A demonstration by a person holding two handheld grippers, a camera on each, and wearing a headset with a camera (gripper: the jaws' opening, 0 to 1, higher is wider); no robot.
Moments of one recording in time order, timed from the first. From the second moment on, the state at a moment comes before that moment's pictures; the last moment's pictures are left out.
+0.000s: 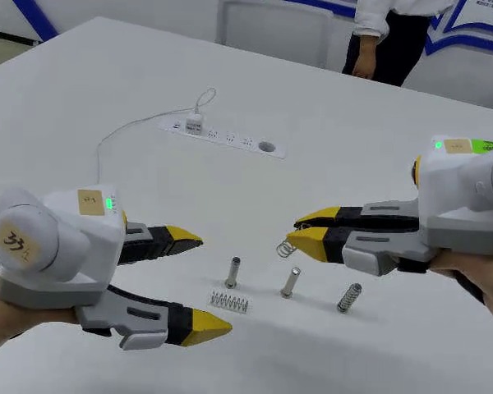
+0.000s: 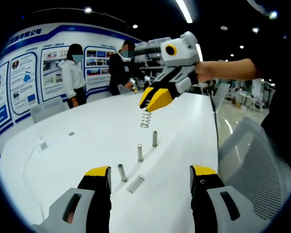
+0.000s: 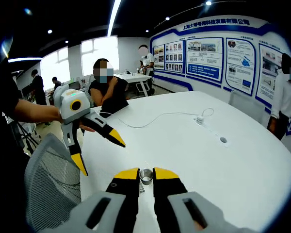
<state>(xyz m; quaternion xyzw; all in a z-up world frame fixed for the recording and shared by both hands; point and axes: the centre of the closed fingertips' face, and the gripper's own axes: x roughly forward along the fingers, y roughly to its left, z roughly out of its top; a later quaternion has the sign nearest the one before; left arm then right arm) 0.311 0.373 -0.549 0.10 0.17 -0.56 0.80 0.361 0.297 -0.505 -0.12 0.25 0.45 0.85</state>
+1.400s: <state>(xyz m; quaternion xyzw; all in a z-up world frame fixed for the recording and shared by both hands) 0.326 0.397 -0.559 0.07 0.20 -0.52 0.83 0.391 0.272 -0.579 -0.16 0.33 0.39 0.84</state>
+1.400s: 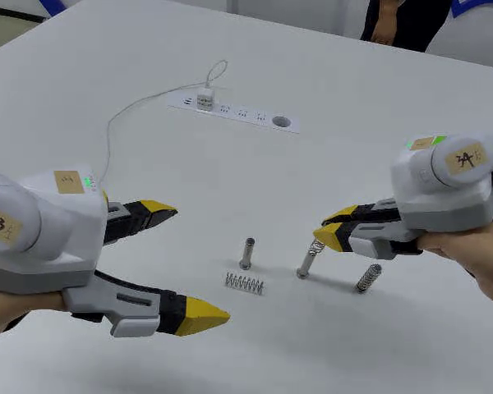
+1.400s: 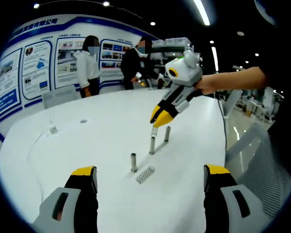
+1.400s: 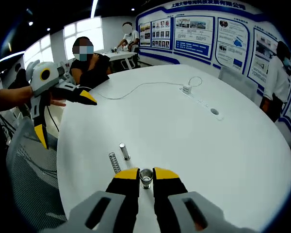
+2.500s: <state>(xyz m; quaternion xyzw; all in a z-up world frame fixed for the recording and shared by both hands) 0.329 0.409 -0.568 0.05 0.22 -0.49 0.84 0.391 0.274 -0.632 -0.18 0.36 0.39 0.83</state>
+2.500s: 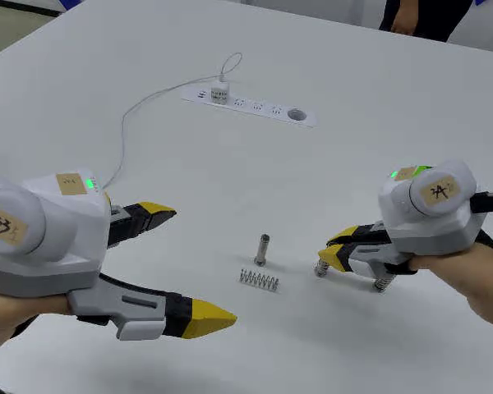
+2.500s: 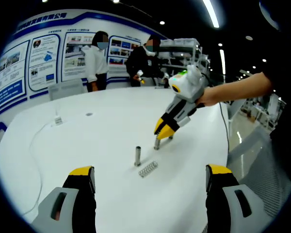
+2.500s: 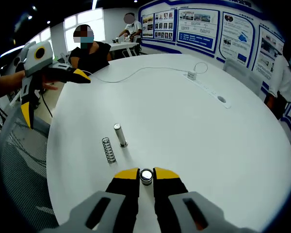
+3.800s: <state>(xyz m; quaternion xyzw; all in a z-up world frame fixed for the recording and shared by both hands) 0.327 0.409 -0.563 0.05 0.21 -0.49 0.84 0.387 0.283 -0.598 -0.19 0.32 0.40 0.84</state>
